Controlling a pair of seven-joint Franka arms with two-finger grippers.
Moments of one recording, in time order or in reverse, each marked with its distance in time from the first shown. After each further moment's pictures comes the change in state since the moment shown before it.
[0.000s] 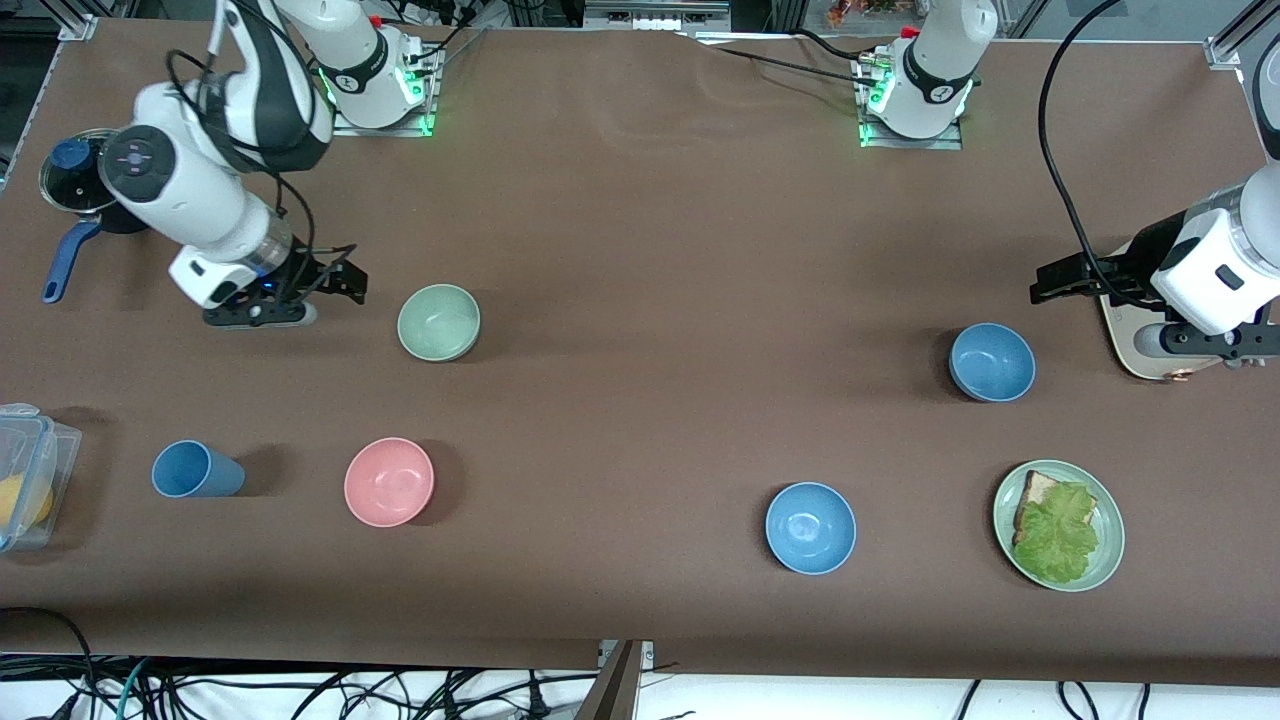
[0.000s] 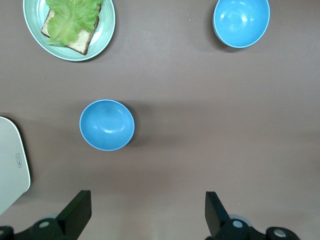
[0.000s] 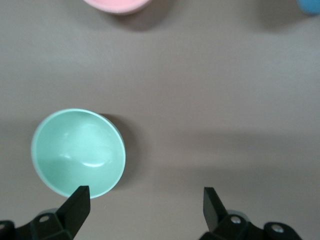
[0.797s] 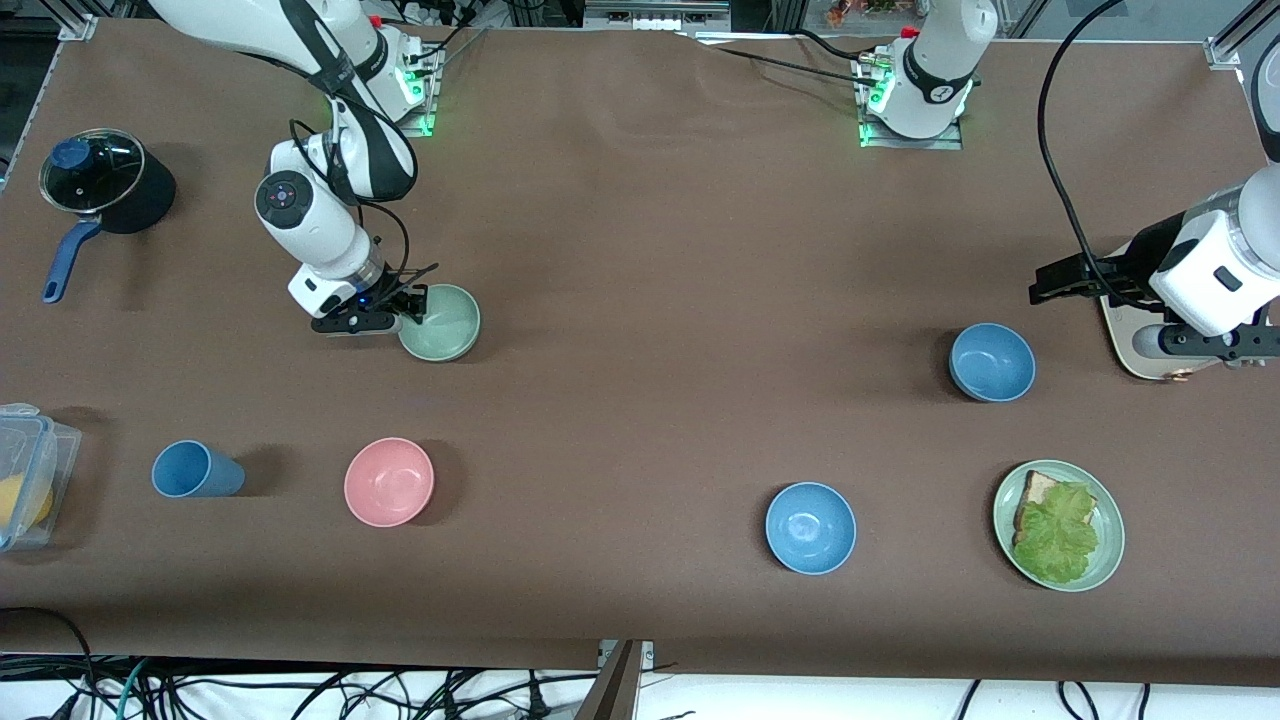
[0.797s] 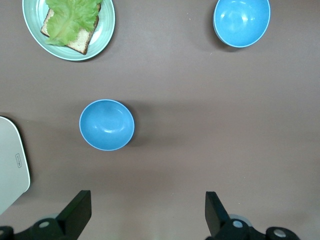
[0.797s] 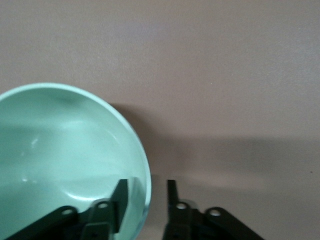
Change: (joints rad) left arm 0.000 0.004 0.000 0.000 0.000 0.000 0.000; right arm 0.075 0.220 0.017 -0.115 0.001 0.392 0.106
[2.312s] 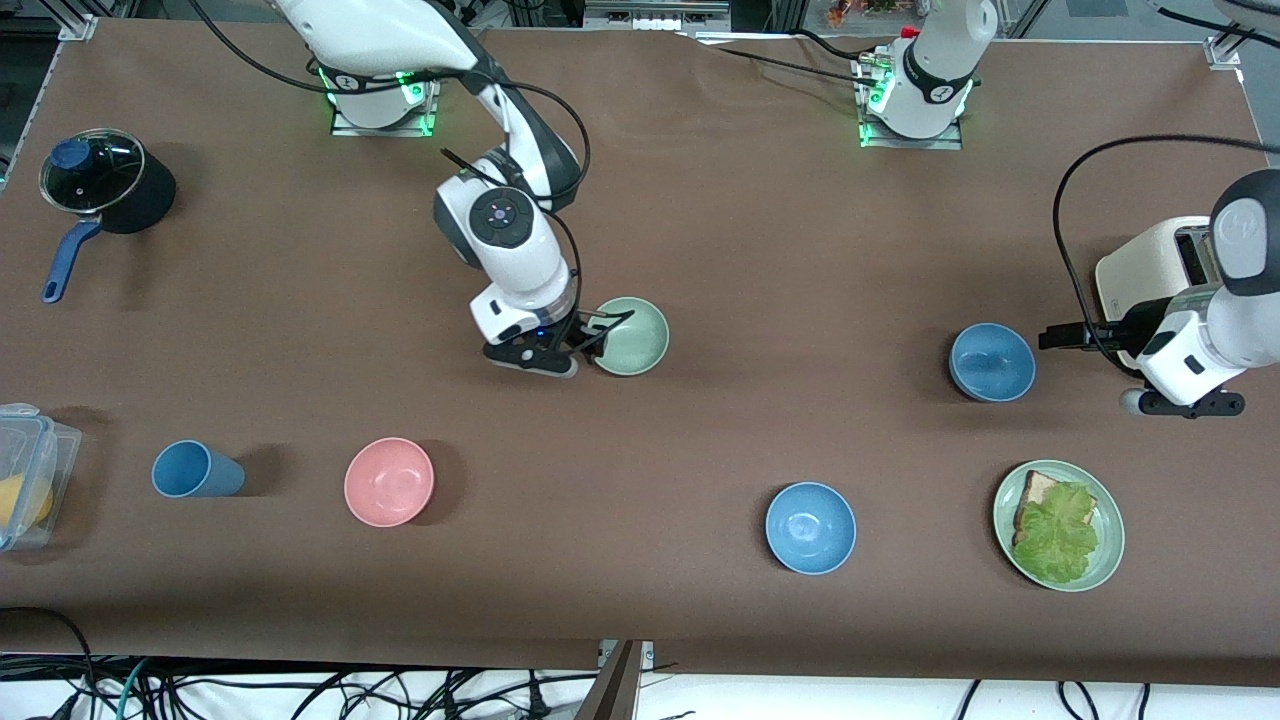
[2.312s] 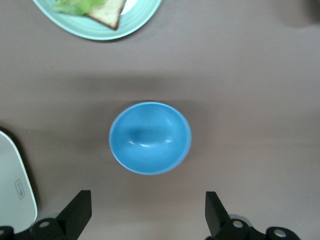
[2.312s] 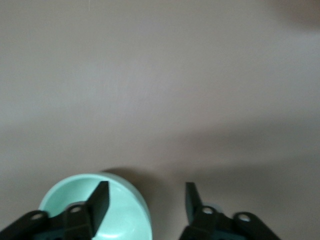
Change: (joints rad) left arm 0.131 0.117 0.066 -0.302 0.002 0.315 0.229; right arm 0.409 0.248 -0.047 0.748 -0.087 -0.429 0.716
